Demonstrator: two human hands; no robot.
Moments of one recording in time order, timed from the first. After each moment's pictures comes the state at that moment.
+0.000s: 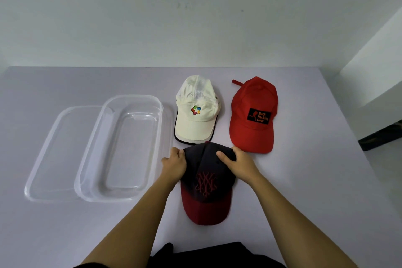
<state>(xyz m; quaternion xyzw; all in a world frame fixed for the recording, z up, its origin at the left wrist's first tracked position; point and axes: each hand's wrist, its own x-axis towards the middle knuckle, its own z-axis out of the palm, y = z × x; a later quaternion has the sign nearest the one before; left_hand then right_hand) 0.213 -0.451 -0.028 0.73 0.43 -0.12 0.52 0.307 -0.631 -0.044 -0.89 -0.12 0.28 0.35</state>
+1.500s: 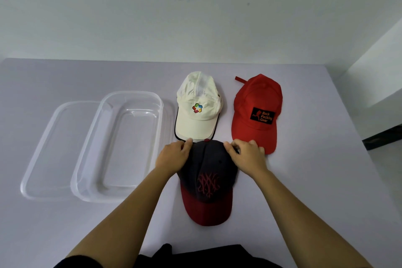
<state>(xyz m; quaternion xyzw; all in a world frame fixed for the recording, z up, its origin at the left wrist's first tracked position) 0.233 -0.430 -0.030 0.89 0.31 -0.11 0.33 0.328 -0.627 -0.038 -0.94 -0.18 0.18 0.20</state>
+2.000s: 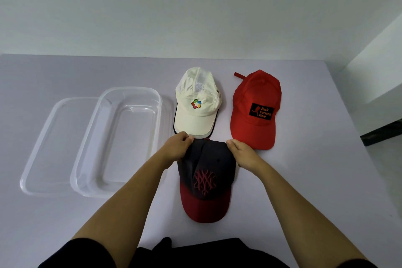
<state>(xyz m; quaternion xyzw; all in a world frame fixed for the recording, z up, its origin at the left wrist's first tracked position) 0.249 -0.426 -0.019 0.79 0.31 -0.19 0.49 0.326 -0.625 -0.025 -0.85 -0.13 0.36 0.37</state>
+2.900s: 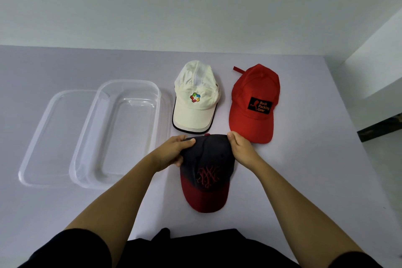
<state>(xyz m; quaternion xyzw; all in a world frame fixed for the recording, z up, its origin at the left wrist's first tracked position) 0.219 -0.427 -0.016 0.65 0.26 -0.24 0.68 0.316 -0.626 -0.033 -0.86 -0.14 0.29 0.40</state>
